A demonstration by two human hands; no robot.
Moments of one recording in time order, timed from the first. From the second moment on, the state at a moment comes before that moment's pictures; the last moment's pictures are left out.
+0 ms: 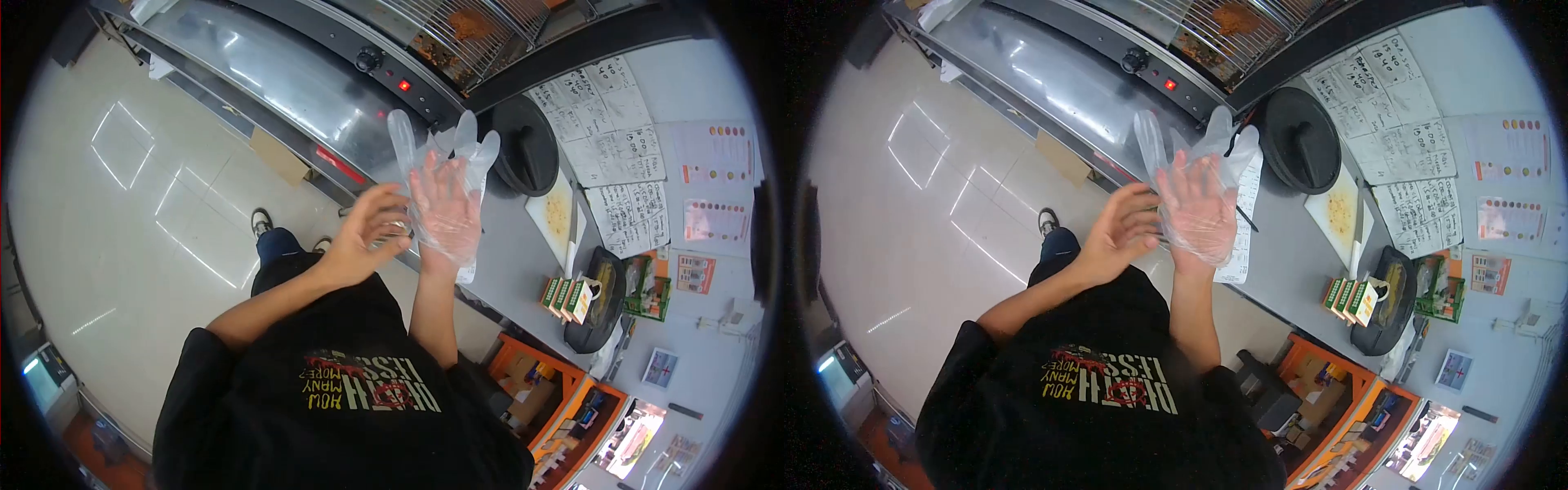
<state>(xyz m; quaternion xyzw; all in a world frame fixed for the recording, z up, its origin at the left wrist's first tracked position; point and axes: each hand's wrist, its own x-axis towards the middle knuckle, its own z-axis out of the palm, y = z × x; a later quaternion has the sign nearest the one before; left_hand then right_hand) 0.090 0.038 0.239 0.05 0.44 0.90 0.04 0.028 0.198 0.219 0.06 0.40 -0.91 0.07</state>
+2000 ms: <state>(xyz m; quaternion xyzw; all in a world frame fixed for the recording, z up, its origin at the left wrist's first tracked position) 0.103 0.020 0.227 0.39 0.77 0.51 -0.08 0.030 0.154 0.185 0.13 0.42 -0.89 0.11</state>
